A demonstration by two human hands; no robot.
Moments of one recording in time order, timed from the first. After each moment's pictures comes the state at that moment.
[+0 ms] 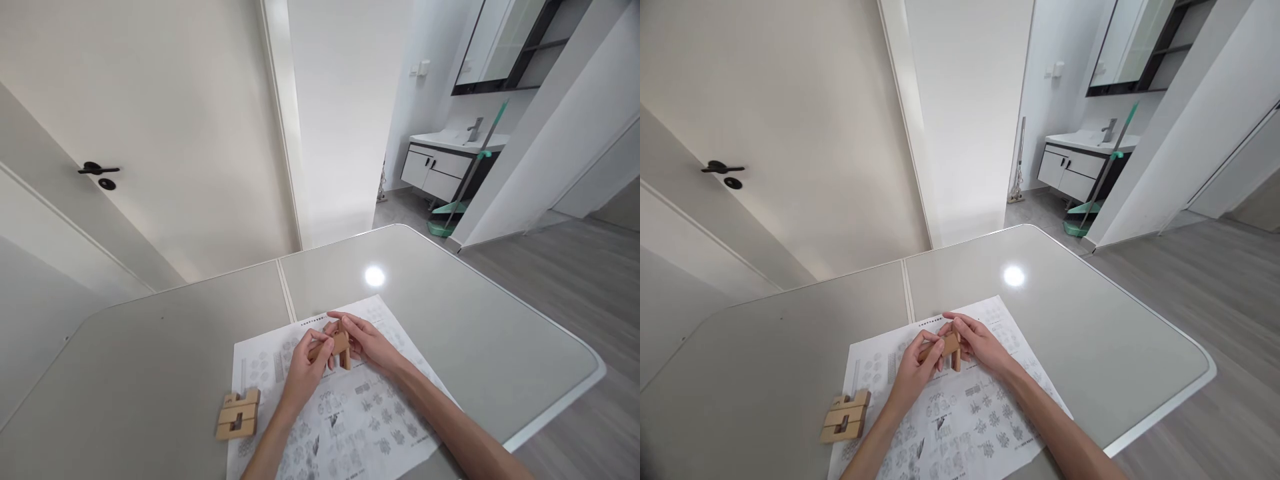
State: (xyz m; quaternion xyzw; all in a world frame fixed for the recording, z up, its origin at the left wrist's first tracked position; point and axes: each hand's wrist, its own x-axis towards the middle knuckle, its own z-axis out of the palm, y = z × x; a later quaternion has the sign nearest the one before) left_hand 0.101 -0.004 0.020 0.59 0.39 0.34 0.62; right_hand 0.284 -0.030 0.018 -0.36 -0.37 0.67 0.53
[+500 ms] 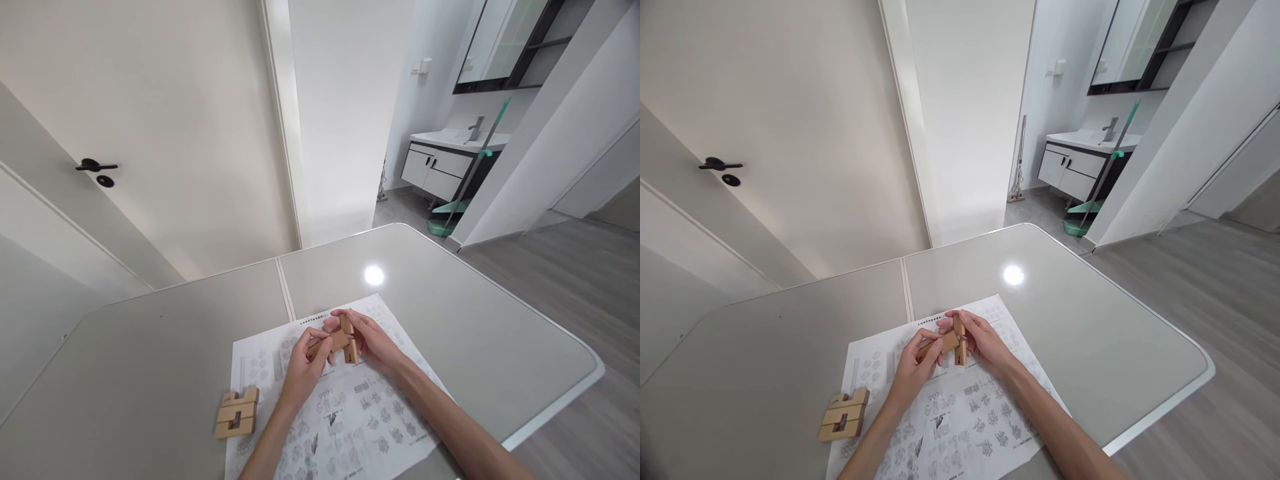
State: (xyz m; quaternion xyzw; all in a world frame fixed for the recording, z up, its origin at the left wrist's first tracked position) left_hand 0.103 -0.004 0.021 0.59 0.40 0.34 0.61; right_hand 0.287 -0.029 0.020 -0.36 -0.32 0.67 0.57
